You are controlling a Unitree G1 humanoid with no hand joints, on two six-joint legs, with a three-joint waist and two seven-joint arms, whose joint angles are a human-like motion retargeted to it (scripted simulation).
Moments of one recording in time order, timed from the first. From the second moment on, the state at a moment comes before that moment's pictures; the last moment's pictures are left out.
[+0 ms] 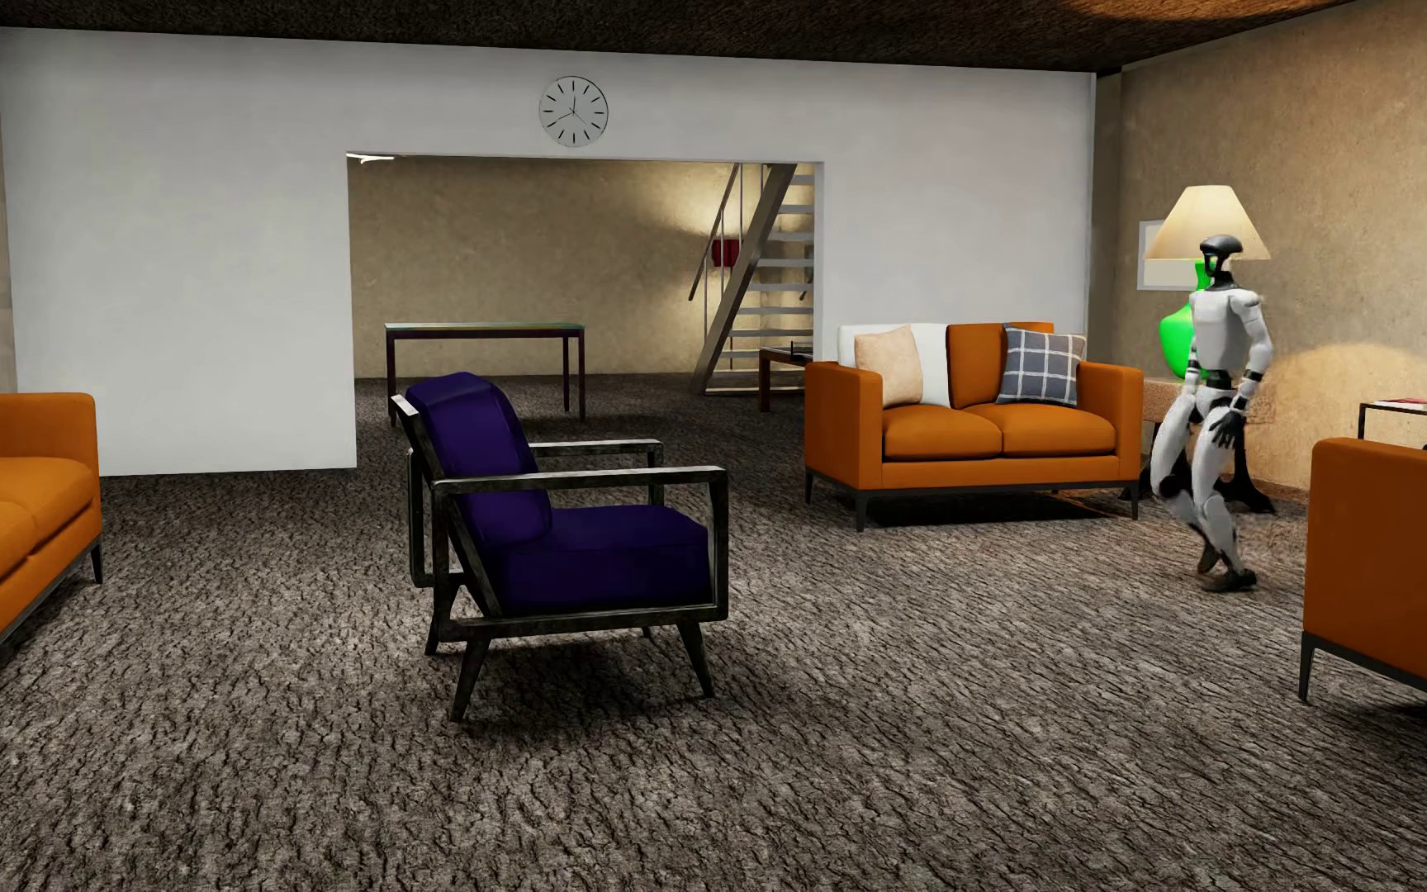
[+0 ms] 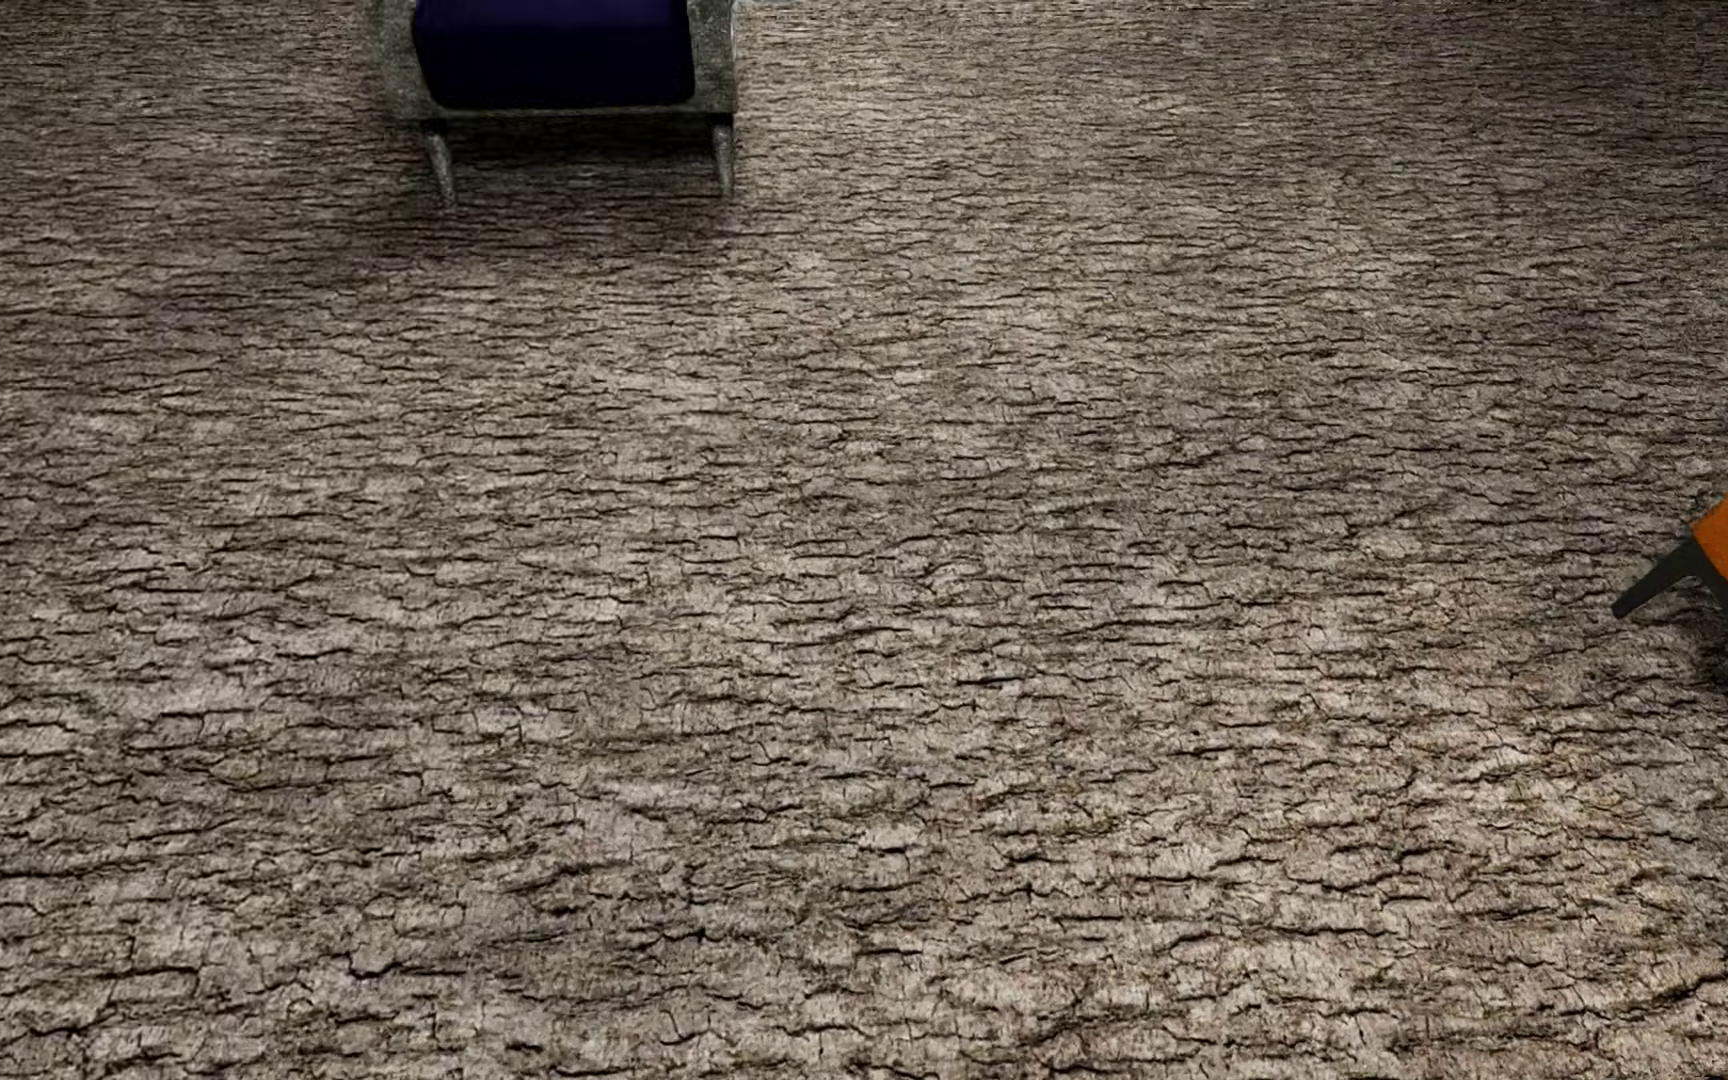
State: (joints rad) body -0.07 -0.28 0.01 -0.01 0.08 0.05 0.00 0.00 0.14 0.65 1.19 0.21 0.25 -0.33 0.12 0.32 -0.36 0.00 0.00 -0.49 0.67 0.84 0.87 0.00 0.00 0.00 0.00 0.00 0.00
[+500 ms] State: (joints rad) body -0.17 -0.08 0.06 0.13 0.19 0.10 0.00 0.00 0.13 1.36 0.59 0.28 0.22 -0.31 -0.05 0.31 -0.38 0.00 0.00 -0.49 0.75 0.91 0.88 0.00 0.00 0.00 0.00 0.00 0.00
